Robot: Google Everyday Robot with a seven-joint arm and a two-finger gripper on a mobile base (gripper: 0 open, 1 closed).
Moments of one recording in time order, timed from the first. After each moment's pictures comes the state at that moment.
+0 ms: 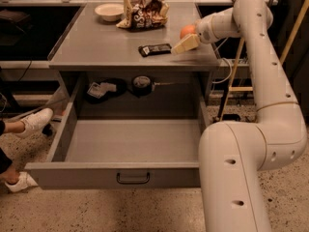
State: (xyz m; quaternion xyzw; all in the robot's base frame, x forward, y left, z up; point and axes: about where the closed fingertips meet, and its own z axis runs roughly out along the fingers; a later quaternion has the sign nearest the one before) arm 0.871 -0.133 0.858 -0.44 0.75 0.15 0.47
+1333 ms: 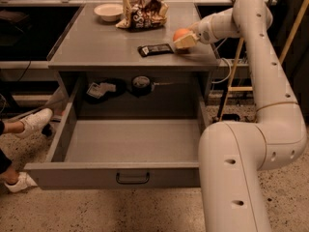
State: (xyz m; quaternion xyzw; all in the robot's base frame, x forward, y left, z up) arm 0.871 -0.132 0.858 -0.44 0.75 0.15 0.47
